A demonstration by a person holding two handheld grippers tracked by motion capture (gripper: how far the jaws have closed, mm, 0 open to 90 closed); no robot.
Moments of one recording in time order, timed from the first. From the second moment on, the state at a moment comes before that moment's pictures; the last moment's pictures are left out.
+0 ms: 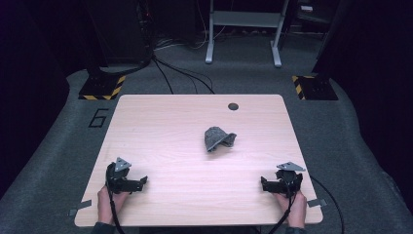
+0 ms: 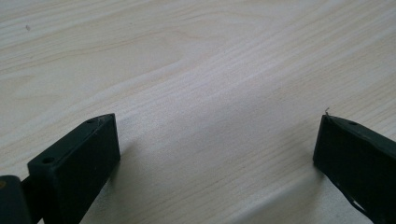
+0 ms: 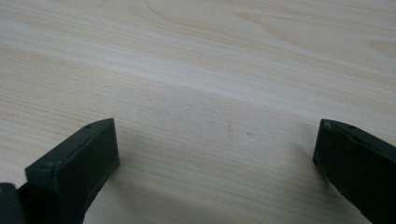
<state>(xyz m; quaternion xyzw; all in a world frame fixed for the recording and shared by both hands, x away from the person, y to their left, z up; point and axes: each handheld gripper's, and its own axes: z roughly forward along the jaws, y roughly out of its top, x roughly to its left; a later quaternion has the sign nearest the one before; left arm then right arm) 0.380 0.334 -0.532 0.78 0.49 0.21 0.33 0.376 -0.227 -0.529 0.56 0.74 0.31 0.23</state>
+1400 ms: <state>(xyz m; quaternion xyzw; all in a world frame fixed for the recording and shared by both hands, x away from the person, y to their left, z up) 0.380 0.334 -0.532 0.78 0.49 0.21 0.33 0.427 -0.164 -0.482 0.47 0.78 0.38 0.16</state>
